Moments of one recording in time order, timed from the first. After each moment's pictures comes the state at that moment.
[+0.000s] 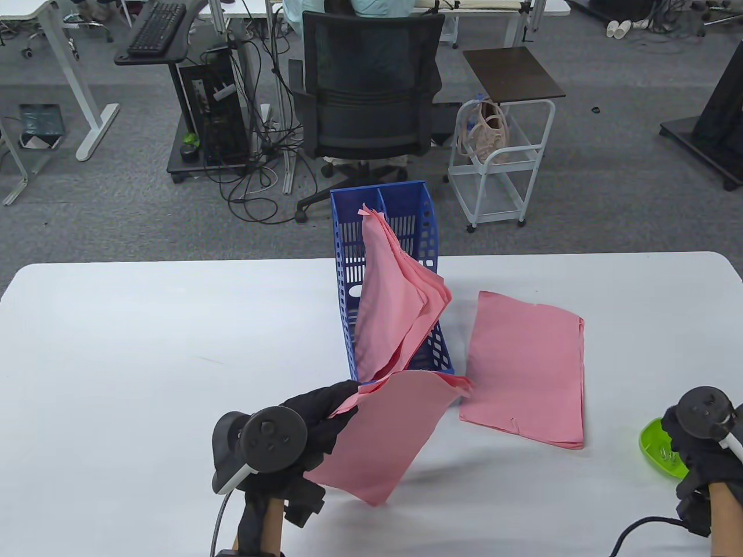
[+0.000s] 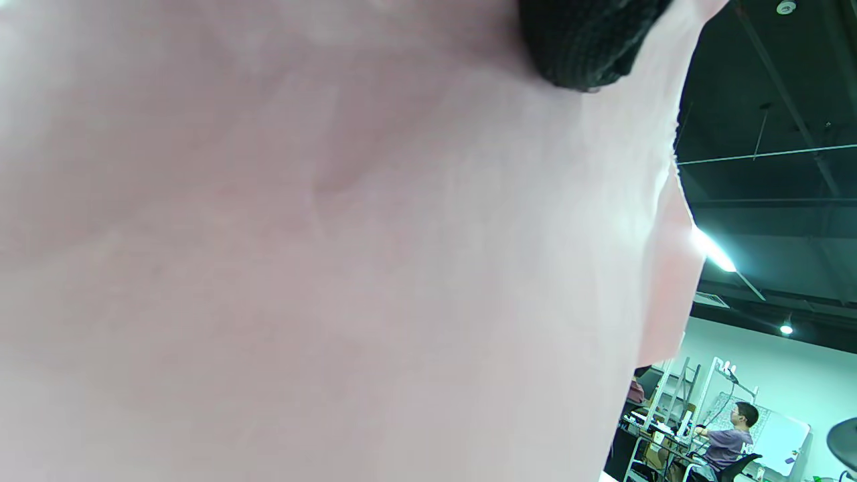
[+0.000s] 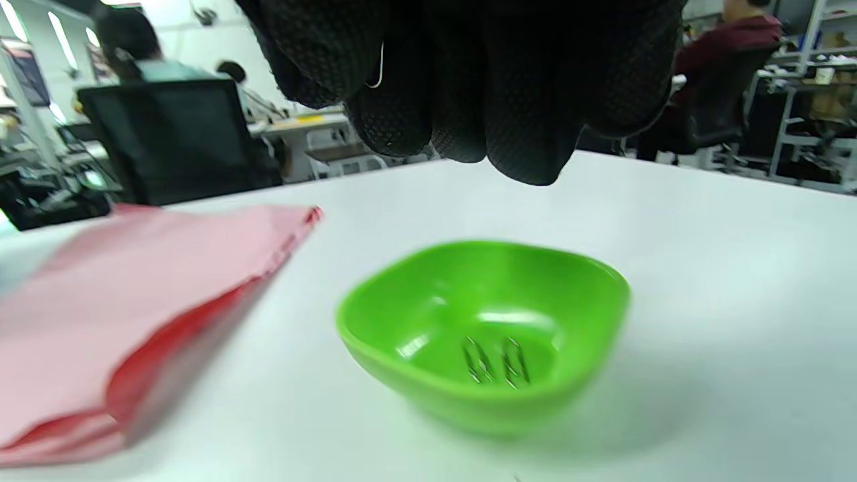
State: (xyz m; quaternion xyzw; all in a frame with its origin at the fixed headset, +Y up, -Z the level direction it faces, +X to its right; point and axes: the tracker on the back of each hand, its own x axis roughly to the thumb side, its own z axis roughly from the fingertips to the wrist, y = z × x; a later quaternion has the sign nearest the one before) left_hand -0.155 -0.596 -0.300 0.13 -0.21 0.26 0.93; right_hand 0.433 -0.697 -0.339 -0.17 0.07 0.98 0.07
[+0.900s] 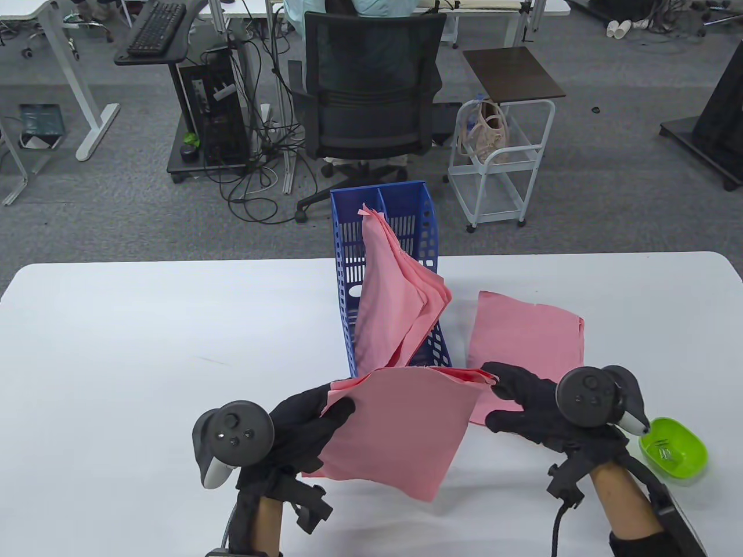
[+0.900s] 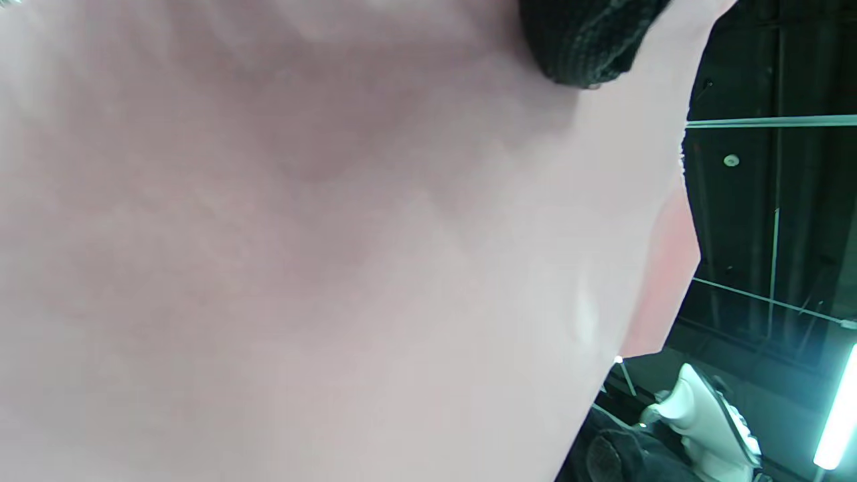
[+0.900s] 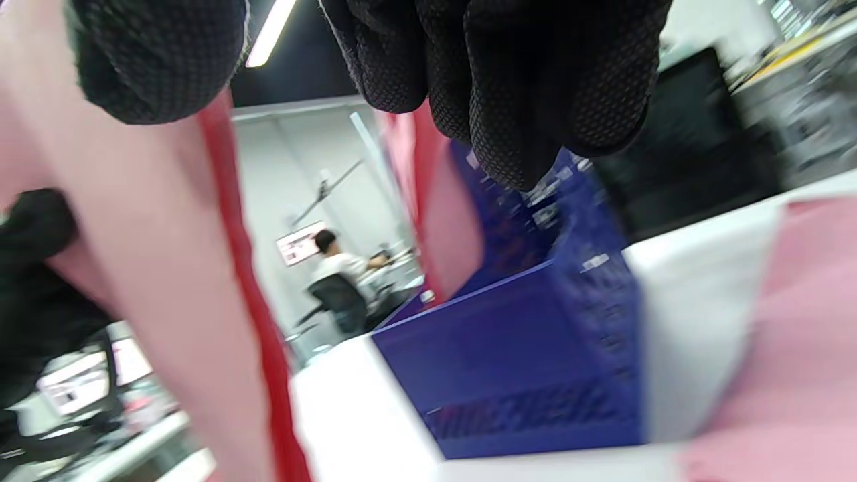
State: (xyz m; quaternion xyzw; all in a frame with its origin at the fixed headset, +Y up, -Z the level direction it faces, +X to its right) left_hand -0.167 -0.601 -0.304 0.10 -0.26 0.44 0.85; right_hand 0.203 -0.624 -0.355 0.34 0.04 0.89 0.31
